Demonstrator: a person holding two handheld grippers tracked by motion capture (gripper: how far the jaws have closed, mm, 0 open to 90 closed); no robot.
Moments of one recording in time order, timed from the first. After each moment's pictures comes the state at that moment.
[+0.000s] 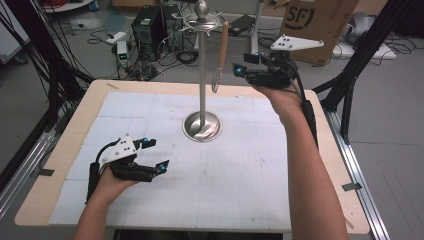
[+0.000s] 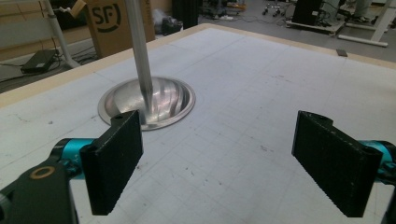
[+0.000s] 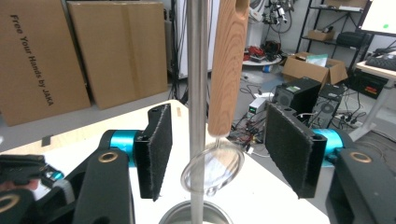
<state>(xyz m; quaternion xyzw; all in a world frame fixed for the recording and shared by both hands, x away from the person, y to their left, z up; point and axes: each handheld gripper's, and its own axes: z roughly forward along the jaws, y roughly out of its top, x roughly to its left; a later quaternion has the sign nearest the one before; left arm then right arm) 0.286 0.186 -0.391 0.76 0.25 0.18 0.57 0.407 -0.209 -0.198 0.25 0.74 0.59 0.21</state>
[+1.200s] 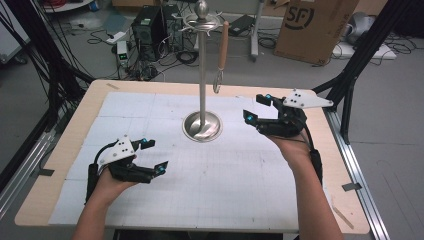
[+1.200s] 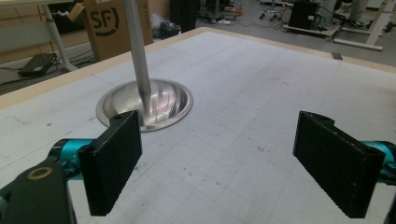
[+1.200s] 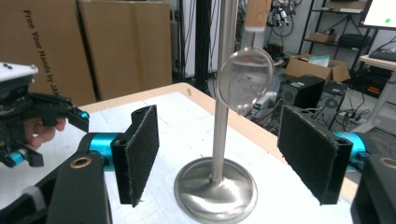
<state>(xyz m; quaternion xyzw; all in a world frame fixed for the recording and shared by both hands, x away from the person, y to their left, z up) 0.284 0.189 -0.393 0.76 0.25 0.18 0.58 0.342 -0.244 -0.283 0.24 0.73 0.60 0.21</state>
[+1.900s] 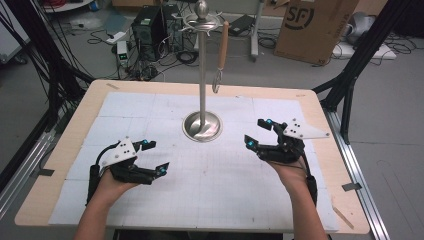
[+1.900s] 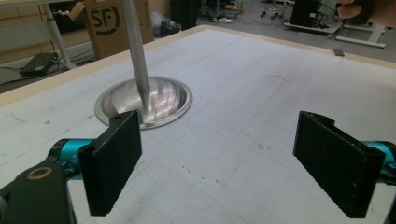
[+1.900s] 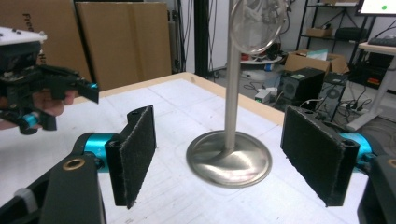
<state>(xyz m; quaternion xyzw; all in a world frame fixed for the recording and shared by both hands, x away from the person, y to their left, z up) 0.282 0.186 -0.396 0.76 0.24 0.18 0.58 0.309 -0.252 -0.343 0.26 0.72 0.61 0.21</state>
